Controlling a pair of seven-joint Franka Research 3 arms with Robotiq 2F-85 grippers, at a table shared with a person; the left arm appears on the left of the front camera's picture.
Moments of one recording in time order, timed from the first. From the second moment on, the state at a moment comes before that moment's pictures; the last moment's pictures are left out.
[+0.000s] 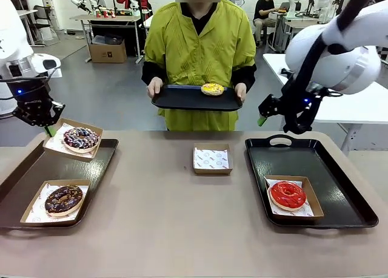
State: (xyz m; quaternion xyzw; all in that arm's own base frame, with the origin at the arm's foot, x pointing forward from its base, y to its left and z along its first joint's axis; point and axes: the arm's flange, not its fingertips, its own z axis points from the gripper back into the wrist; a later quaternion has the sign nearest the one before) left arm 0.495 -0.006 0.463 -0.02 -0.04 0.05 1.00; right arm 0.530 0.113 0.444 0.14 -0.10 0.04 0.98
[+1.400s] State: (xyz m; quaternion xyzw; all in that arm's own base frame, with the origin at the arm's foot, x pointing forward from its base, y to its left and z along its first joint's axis) left arm 0.501 0.065 0.416 -0.02 -0.06 0.07 1.00; right arm 0.595 0.256 0.354 0.04 0.00 0.02 1.00
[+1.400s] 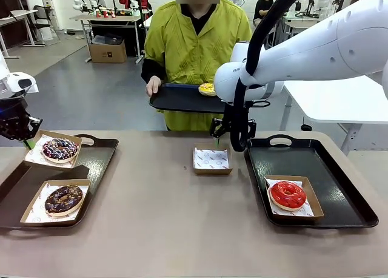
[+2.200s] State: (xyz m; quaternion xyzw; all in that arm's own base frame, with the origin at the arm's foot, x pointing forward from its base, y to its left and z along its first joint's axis) left arm 0.520 0.051 0.416 0.01 -0.02 0.03 1.00; right arm 0.591 0.254 0.338 0.04 0.01 -0.01 1.00
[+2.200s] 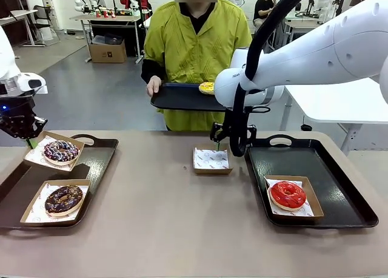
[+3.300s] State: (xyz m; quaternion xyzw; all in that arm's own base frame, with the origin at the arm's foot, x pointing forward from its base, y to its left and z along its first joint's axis) left arm 0.554 0.048 0.394 0.02 -0.01 0.05 1.00; right arm 0.591 0.250 0.310 0.04 0.04 -0.03 1.00
